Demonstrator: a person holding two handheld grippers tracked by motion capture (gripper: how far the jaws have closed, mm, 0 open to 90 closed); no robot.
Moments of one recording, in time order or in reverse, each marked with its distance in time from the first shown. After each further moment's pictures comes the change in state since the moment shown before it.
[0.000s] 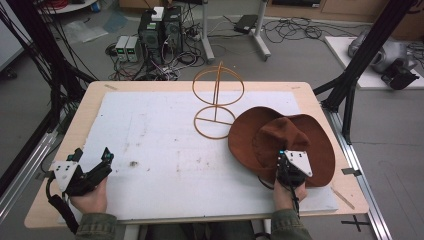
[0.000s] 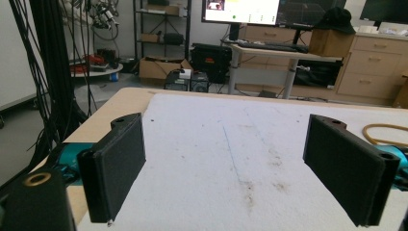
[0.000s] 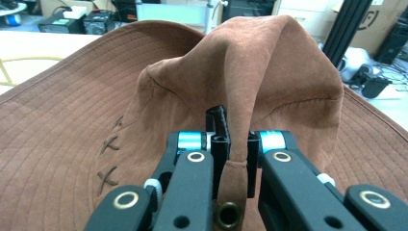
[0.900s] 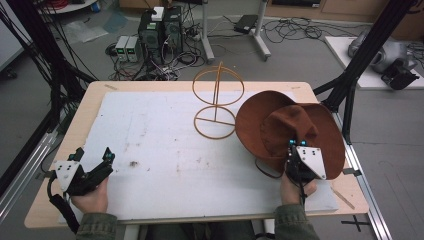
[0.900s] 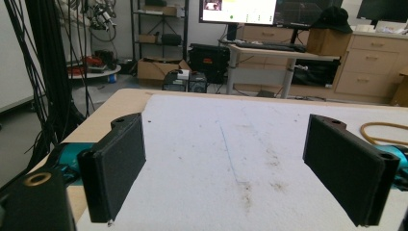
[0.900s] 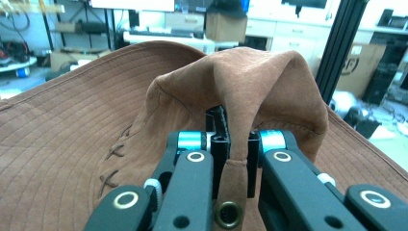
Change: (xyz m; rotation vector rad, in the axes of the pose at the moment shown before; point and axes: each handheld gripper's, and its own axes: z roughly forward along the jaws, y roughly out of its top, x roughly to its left) left arm -0.002 -0.001 0.001 -0.001 -0.008 0.008; right arm -0.015 0.034 -0.016 -0.207 -0.019 0.013
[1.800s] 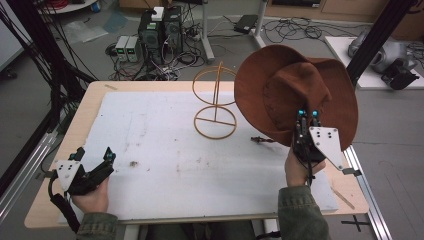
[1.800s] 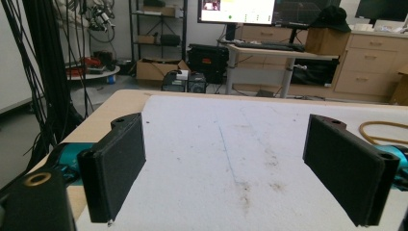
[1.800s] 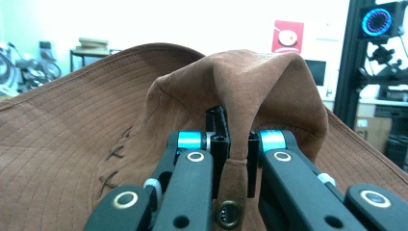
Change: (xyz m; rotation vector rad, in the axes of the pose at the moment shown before) left arm -0.001 0.000 0.001 -0.002 -0.004 0.006; right arm 0.004 0.081 -0.003 -0.303 0.052 0.038
